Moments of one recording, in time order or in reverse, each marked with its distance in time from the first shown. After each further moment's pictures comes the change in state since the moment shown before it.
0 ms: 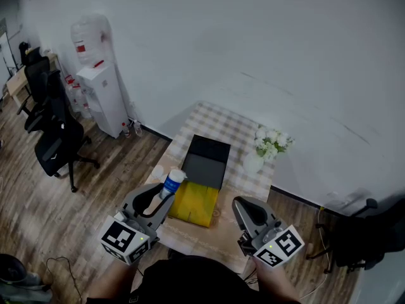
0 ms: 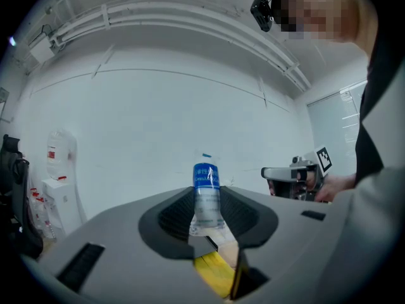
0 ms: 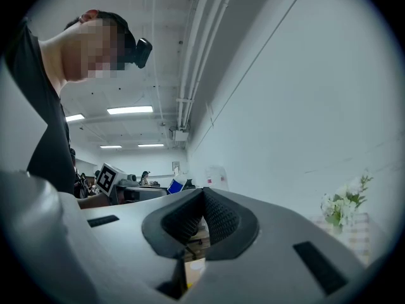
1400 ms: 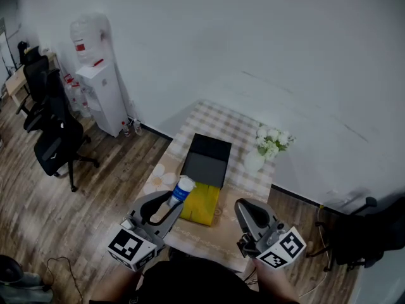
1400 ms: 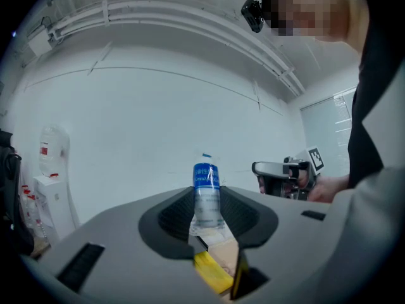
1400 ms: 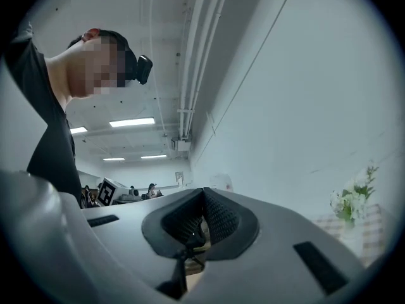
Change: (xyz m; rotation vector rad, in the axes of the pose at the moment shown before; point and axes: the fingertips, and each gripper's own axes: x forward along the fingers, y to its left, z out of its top) left arm -0.005 -0.020 -0.008 -0.013 0.003 -0.043; right arm -0.004 0.013 0.009 0.058 -0.093 0.035
